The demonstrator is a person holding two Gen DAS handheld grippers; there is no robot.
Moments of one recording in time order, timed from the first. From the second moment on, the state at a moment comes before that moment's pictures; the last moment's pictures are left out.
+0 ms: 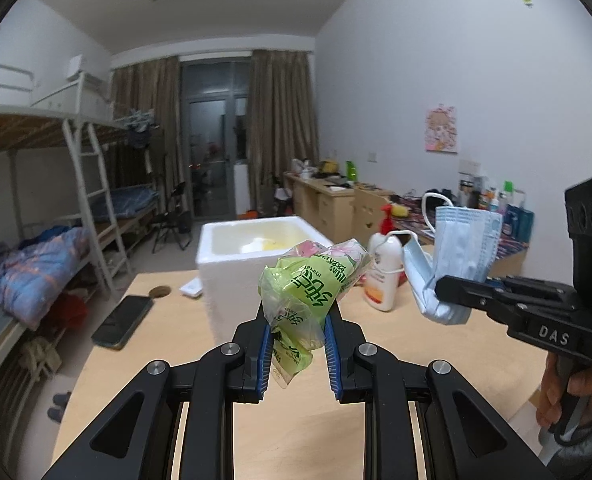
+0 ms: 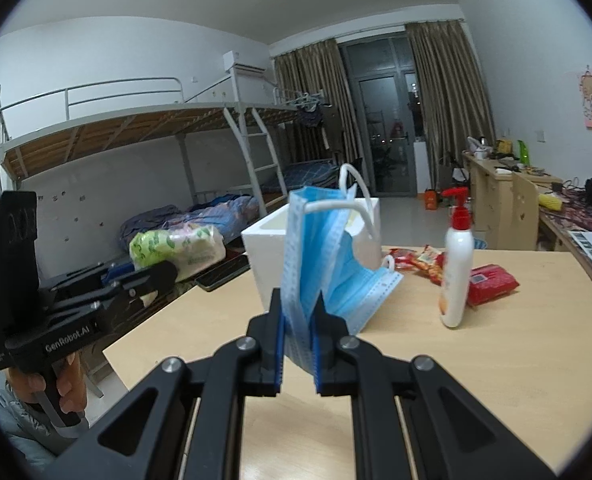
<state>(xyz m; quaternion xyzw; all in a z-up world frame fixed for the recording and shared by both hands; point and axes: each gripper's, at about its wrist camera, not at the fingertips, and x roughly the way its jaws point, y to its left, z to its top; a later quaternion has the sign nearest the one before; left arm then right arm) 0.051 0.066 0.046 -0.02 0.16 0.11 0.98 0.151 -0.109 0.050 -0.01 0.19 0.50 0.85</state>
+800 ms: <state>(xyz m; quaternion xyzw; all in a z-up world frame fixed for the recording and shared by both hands) 0.049 0.113 0.010 -0.07 0.17 0.23 0.96 0.141 -0.048 0.026 -0.04 0.23 0.50 0.84</state>
